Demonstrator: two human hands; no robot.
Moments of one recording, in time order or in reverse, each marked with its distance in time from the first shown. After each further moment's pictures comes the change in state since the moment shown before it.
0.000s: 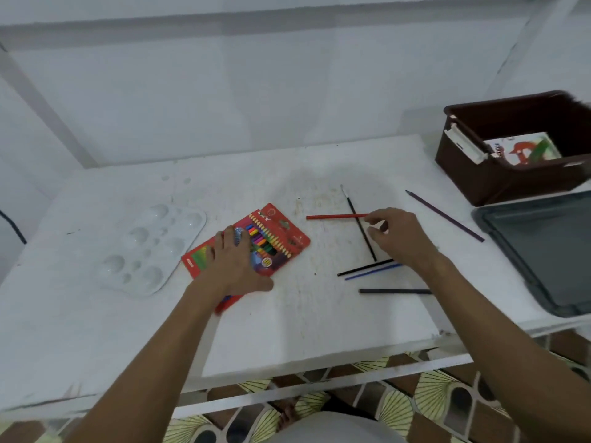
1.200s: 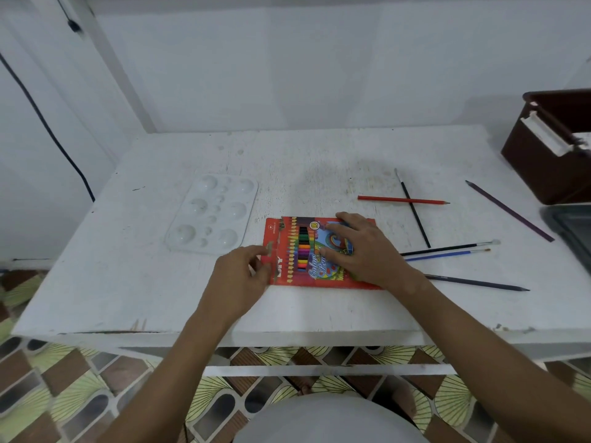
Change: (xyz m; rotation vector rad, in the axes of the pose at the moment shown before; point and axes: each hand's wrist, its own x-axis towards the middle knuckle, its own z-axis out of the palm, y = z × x) left_hand -0.094 -0.053 0.024 -0.504 0.418 -0.002; right_hand -0.034 -0.072 0.105 -0.146 -0.209 -0.385
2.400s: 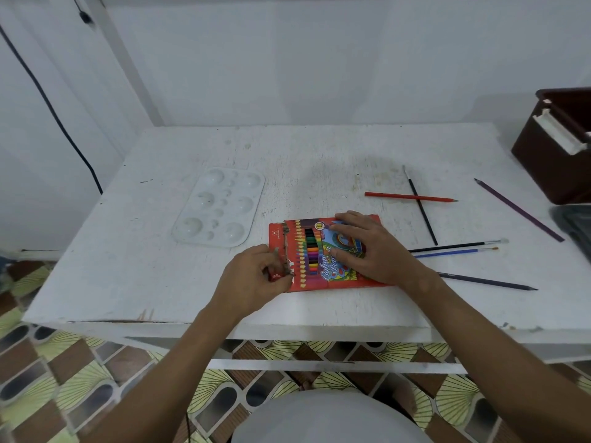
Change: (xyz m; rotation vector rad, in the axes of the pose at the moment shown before) left_hand 0.001 -0.018 0.016 -0.058 -0.054 0.216; right_hand -0.006 0.009 -0.001 0.106 -0.035 -0.132
